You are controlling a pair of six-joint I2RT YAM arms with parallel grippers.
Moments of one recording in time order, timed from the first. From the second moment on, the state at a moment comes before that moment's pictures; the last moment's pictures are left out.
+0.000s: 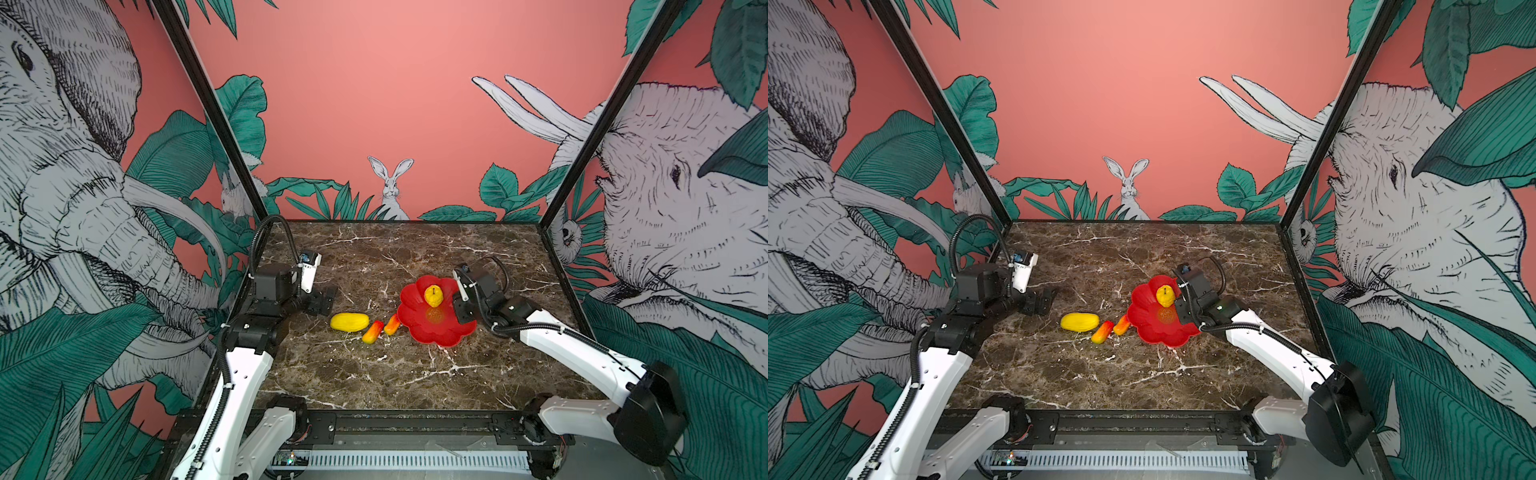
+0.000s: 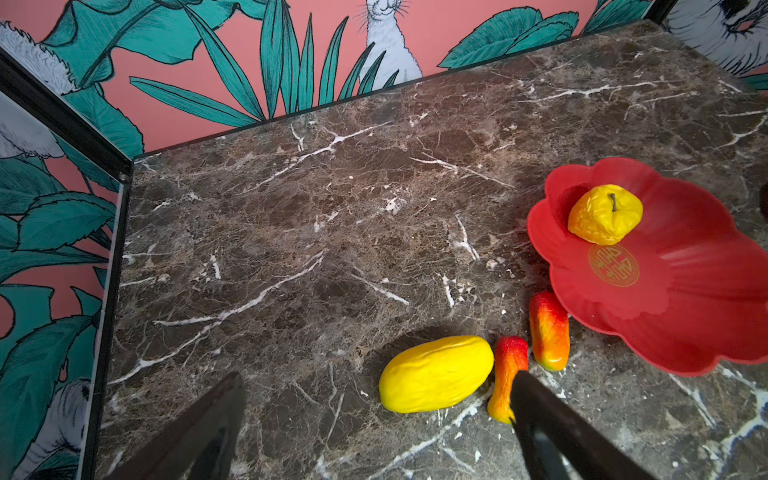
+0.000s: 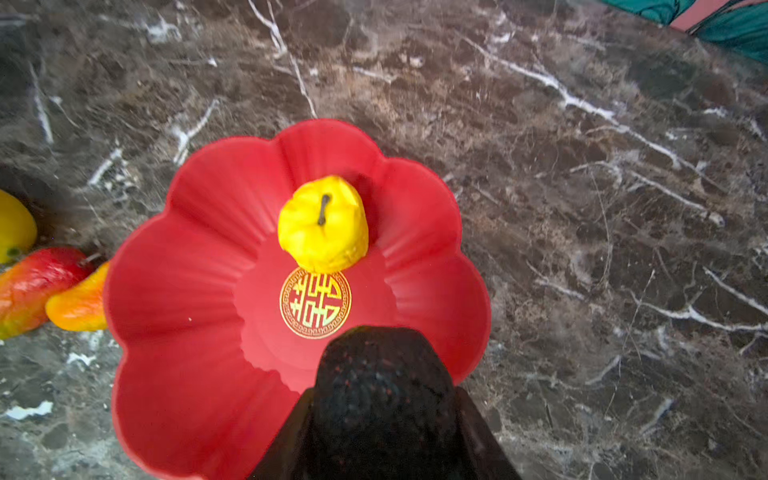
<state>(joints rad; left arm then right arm) -0.15 0.86 0.93 -0.67 0.18 0.17 0.65 1.25 0.90 -0.55 0.25 0.19</state>
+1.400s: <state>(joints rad) -0.15 0.85 0.93 -0.67 0.17 0.17 0.65 1.35 1.01 -0.53 0.27 0.10</state>
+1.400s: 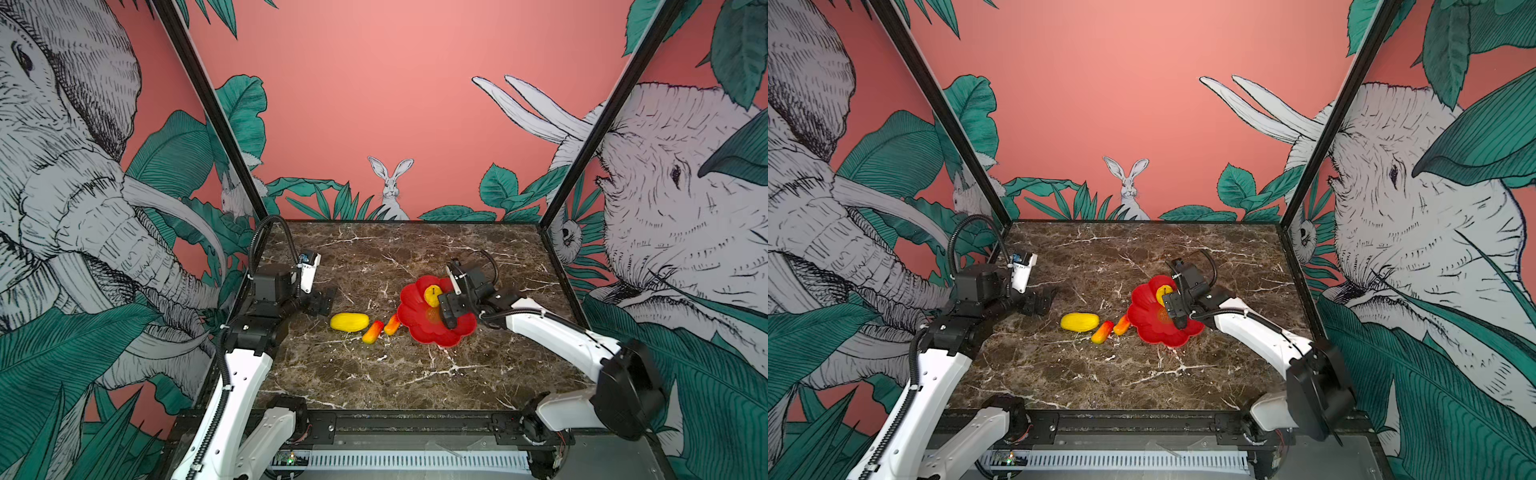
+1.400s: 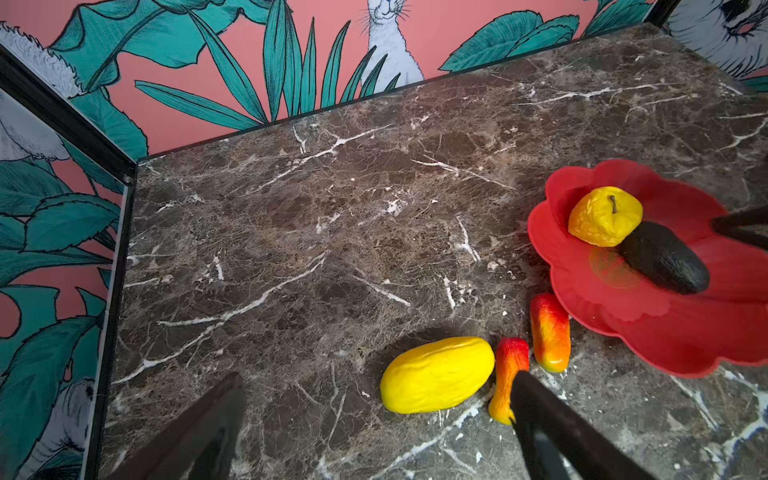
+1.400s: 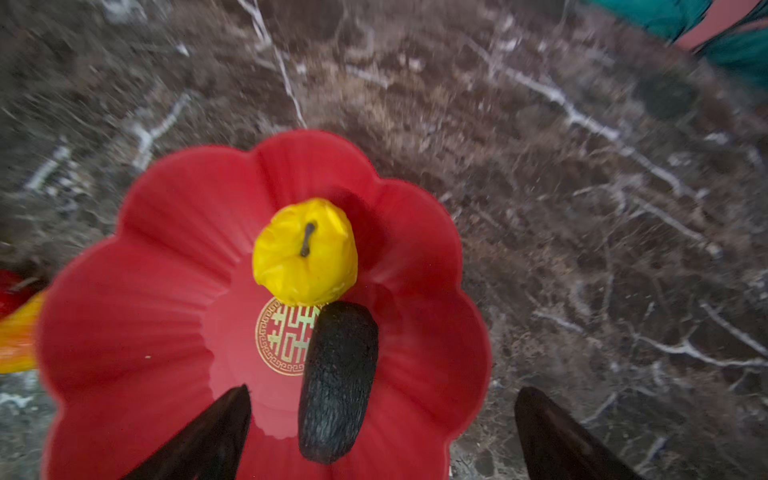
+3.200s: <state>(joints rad) -0.15 0.83 0.93 -0.67 0.17 0.17 0.98 1.84 1.40 -0.15 -0.12 0.01</state>
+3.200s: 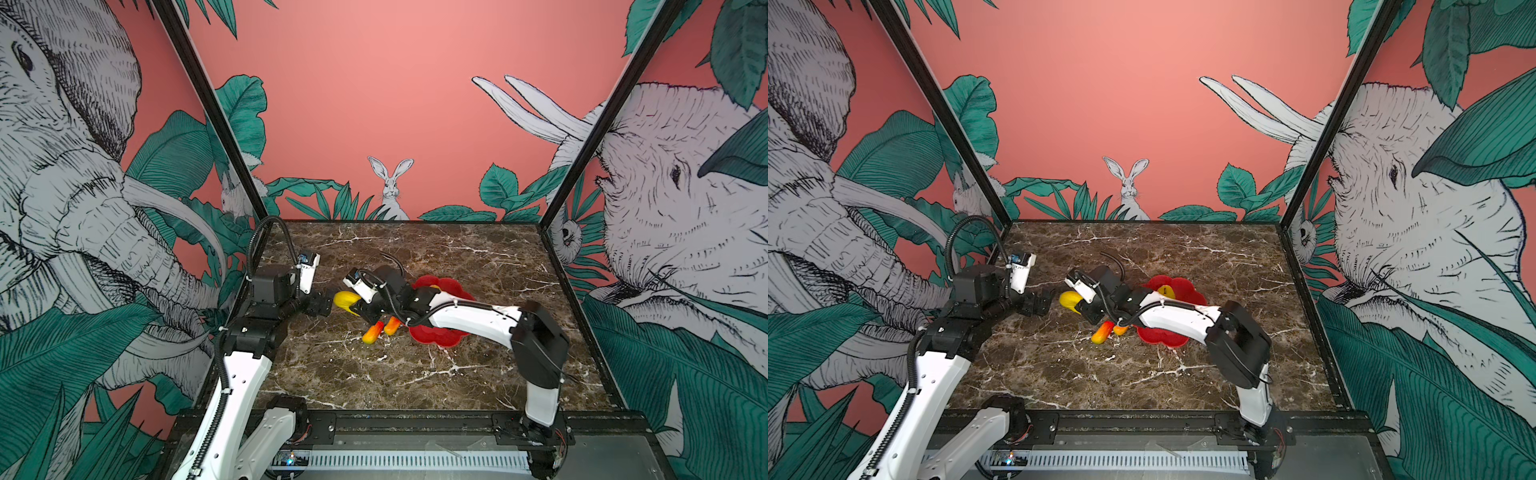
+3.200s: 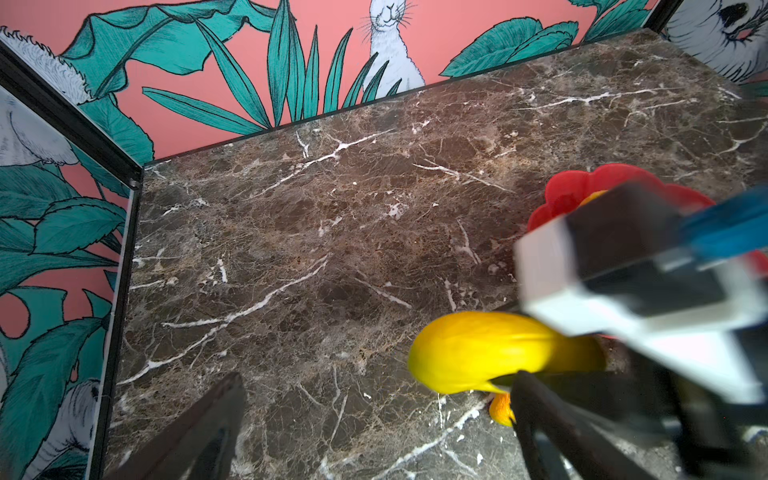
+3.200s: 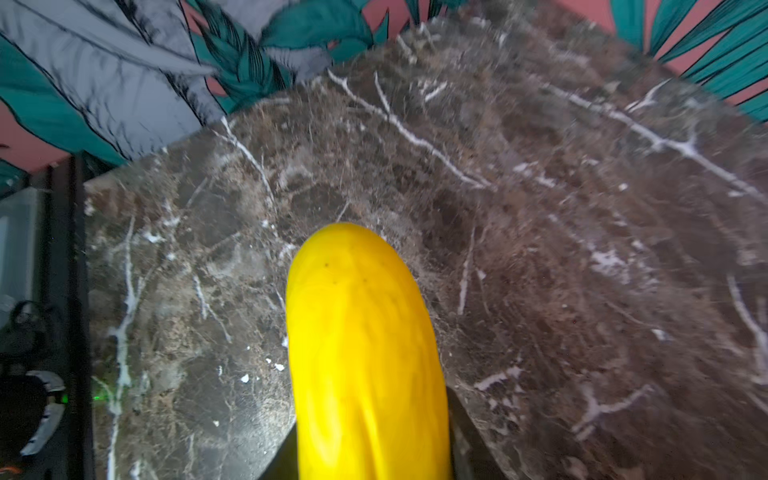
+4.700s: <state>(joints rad) -0.15 0.84 0.93 -0.67 0.17 0.17 0.75 1.43 0.93 -0.30 0.15 0.02</state>
